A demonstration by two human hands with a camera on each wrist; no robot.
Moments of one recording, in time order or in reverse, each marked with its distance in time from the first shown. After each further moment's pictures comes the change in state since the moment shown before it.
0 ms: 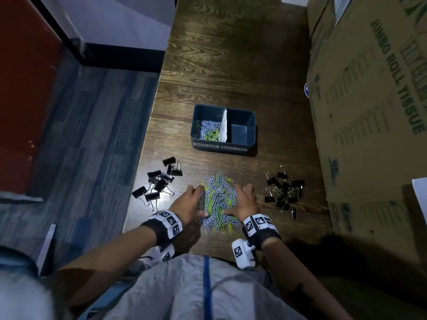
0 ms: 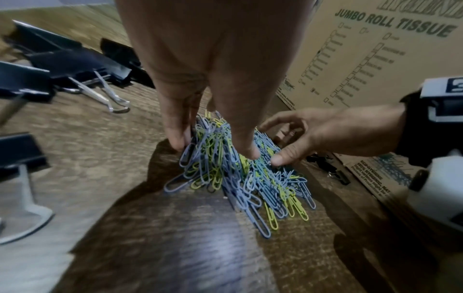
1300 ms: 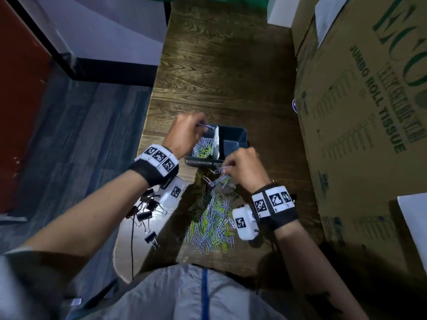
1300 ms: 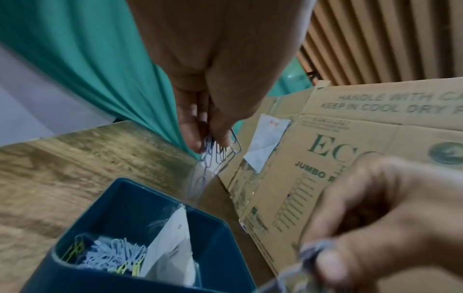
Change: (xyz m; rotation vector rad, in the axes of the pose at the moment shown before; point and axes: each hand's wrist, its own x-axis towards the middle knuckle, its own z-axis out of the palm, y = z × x) left_hand 0.080 0.075 -0.212 -0.113 0.623 0.386; right_hand -0.029 -0.092 -0.171 0.066 0.265 -0.459
